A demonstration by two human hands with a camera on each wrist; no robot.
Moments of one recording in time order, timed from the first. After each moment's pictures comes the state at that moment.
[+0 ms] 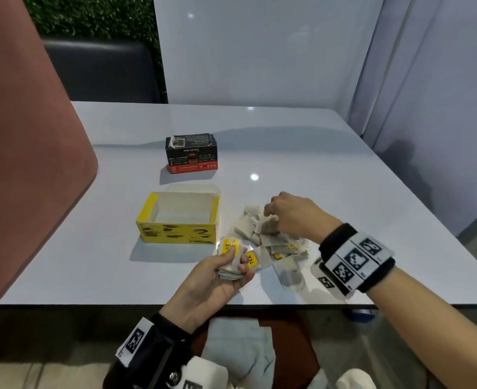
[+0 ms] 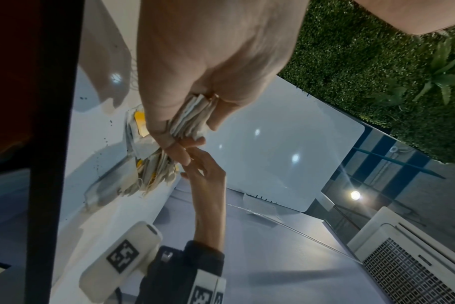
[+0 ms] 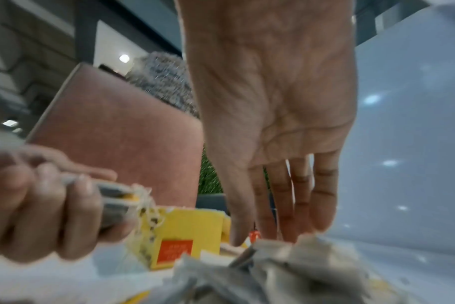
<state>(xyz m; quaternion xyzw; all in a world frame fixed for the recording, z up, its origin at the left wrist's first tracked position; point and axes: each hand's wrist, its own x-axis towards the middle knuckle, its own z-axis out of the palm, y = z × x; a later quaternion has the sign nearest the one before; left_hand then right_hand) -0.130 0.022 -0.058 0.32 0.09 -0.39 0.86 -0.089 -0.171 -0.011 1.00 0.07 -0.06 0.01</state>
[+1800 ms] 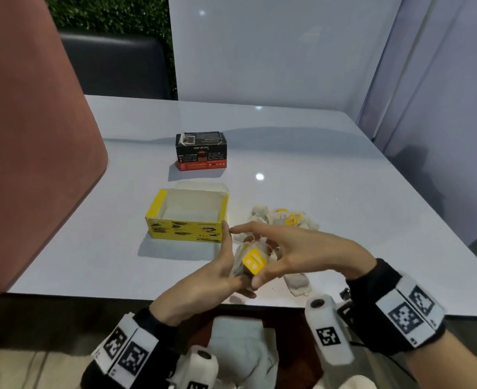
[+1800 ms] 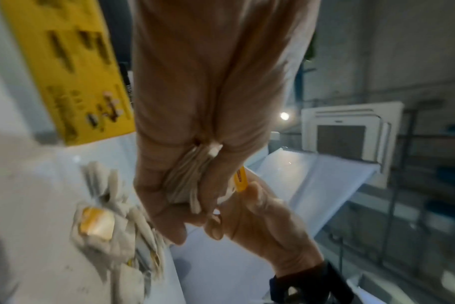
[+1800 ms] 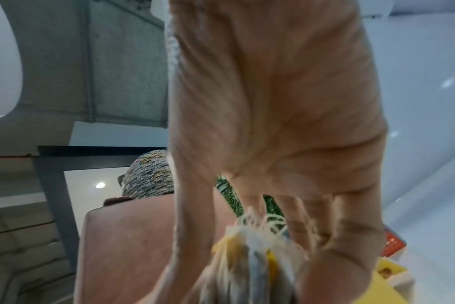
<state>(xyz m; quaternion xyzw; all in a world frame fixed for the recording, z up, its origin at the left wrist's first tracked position) -0.139 0.049 -0.027 0.73 -0.23 -0.34 0.55 -0.146 -0.136 0.020 0.90 0.16 -0.22 -0.34</state>
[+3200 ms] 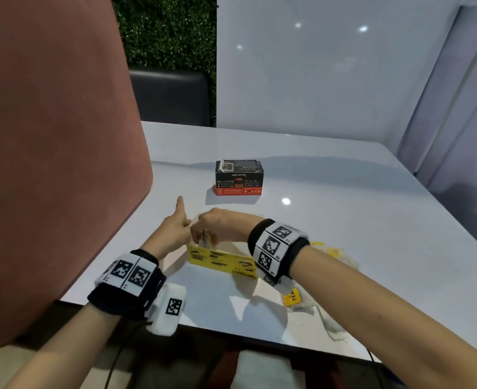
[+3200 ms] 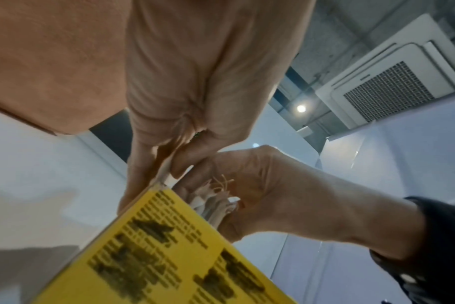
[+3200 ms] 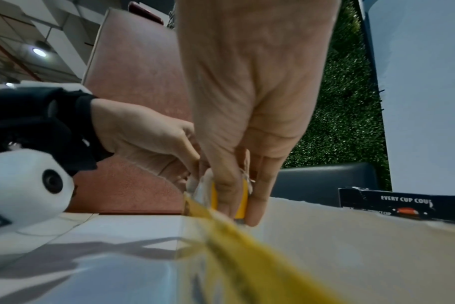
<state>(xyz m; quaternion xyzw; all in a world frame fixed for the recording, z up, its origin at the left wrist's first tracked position) -0.003 0.143 -0.026 0.89 -0.04 -0.11 0.45 0.003 -0.003 0.002 0.93 0.35 -0.13 -0.08</state>
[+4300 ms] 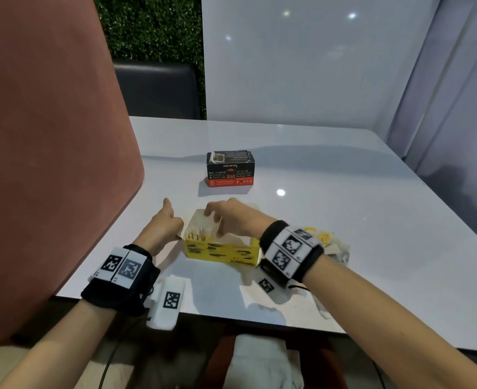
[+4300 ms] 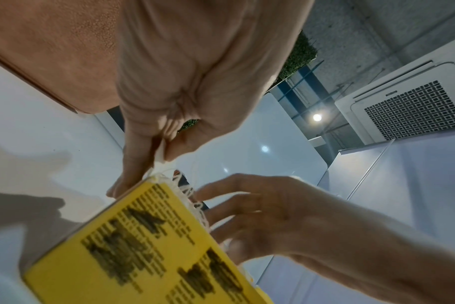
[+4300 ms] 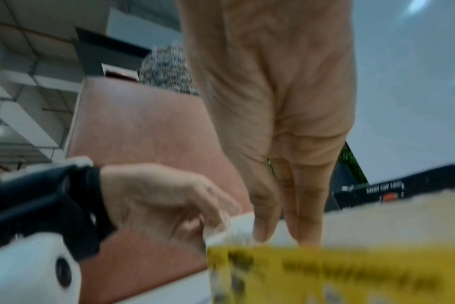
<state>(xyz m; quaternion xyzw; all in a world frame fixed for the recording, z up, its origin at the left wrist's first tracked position) -0.004 0.143 -0.031 0.84 0.05 -0.13 0.53 -0.027 -0.028 0.006 0.95 0.18 -0.12 -0.22</state>
